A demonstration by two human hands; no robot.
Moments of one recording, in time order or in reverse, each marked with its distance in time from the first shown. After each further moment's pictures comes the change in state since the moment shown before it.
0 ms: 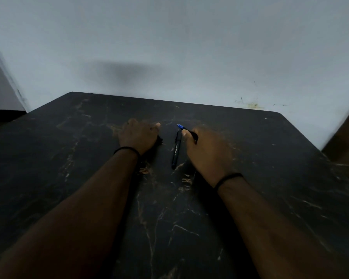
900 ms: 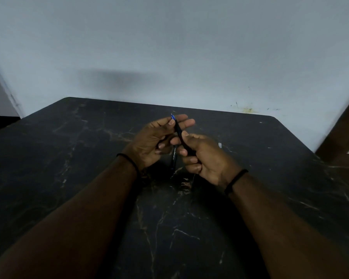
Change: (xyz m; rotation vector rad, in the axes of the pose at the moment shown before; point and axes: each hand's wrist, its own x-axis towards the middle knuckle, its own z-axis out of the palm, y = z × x) left_hand -0.040 0.033 -0.019 -1.706 -0.666 0.293; right_hand 0.001 0.001 -0.008 1.374 -0.612 0.345
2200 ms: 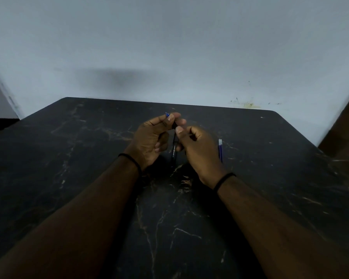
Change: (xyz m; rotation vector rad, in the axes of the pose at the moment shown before) left_hand 0.005 -0.009 -0.001 0.034 0.198 0.068; right_hand 0.010 0.021 0.010 -0.469 0.413 -0.432
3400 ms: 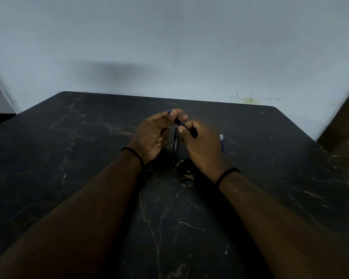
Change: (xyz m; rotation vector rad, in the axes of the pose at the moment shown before) left_hand -0.003 0.004 0.007 0.011 0.069 -0.067; right_hand 0.004 0.006 -0.001 -0.315 0.074 -0.126
